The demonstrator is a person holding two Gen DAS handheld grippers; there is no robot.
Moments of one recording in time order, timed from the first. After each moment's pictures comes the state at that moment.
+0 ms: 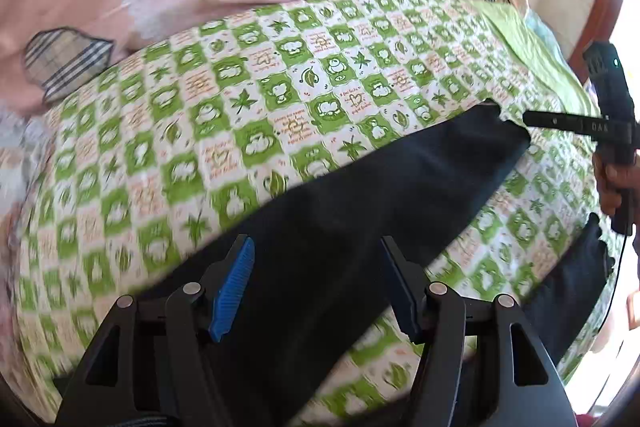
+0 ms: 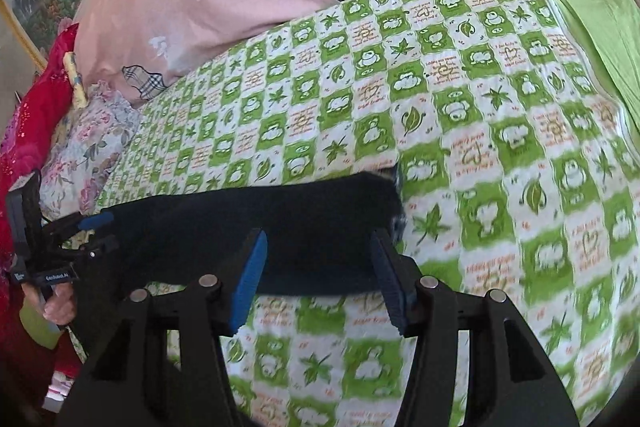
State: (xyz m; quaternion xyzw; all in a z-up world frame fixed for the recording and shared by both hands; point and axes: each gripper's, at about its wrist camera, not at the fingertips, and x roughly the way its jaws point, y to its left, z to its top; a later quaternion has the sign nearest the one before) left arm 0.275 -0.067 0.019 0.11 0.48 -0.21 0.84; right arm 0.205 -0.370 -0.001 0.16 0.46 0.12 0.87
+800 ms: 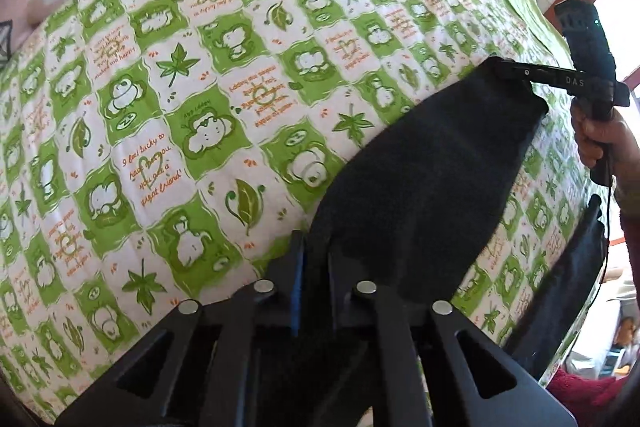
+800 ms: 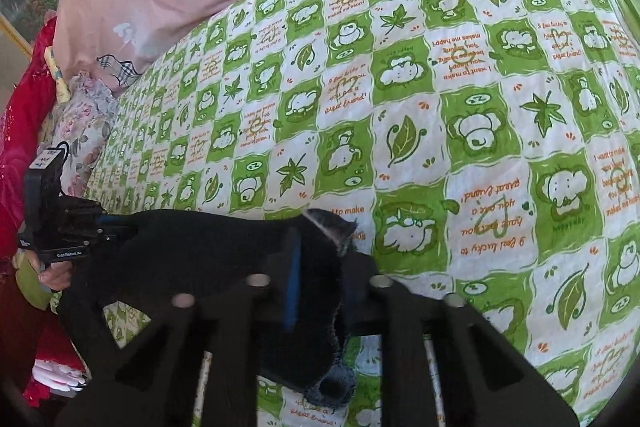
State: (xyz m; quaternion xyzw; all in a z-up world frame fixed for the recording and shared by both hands) left arm 0.344 -0.085 -0.035 0.12 0.58 -0.29 0.76; right arm 0.268 -0.388 -0.042 0.17 0.50 0.15 0.84
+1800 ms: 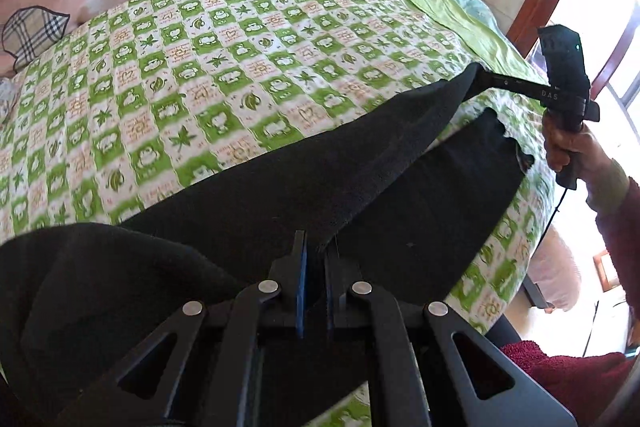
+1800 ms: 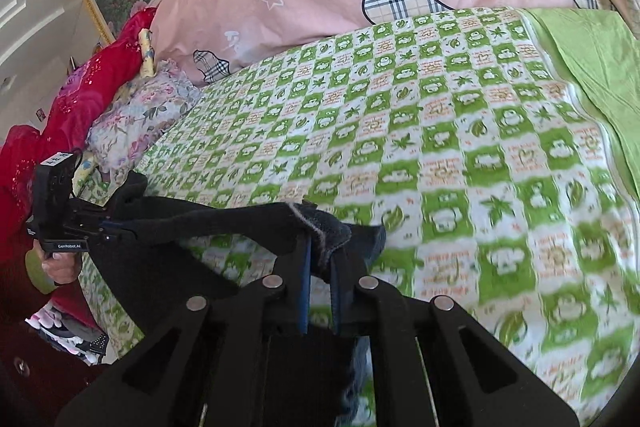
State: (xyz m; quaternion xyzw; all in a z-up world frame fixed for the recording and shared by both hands) left arm 0.106 -0.091 0.011 0.09 0.49 -0.30 0.81; right arm 0.042 -0.407 0.004 0.13 0.37 0.20 0.90
